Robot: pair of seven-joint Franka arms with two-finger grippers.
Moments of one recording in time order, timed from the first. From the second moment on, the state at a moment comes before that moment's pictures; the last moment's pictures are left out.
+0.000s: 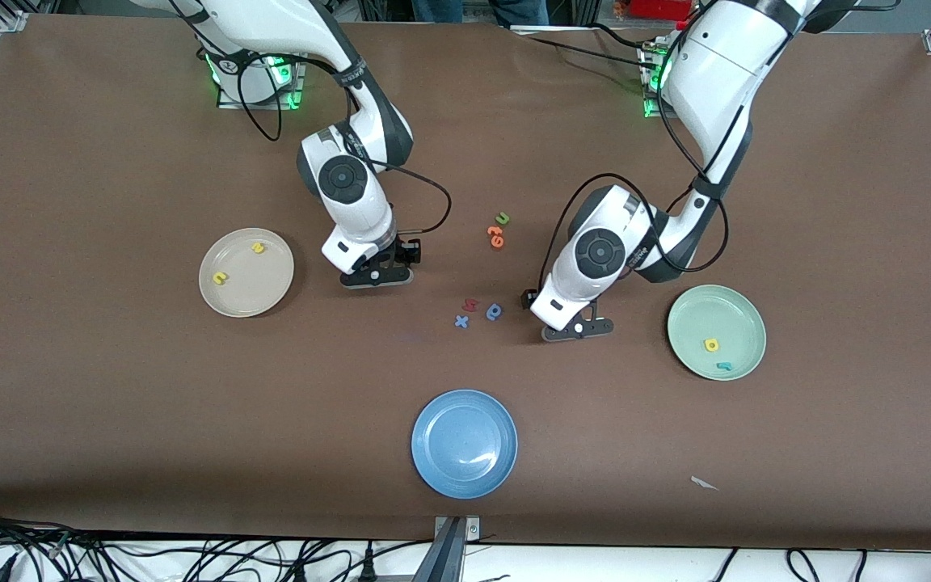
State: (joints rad) left arm -0.34 0.70 -0.21 -1.71 0.06 2.33 -0.73; right arm 0.79 0.53 -0.16 -1.96 0.18 2.51 0.42
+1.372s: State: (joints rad) left arm -0.36 0.71 -0.20 -1.73 0.07 2.37 -0.79; right arm 0.81 0.47 -0.33 -1.92 0.18 2.35 0.32
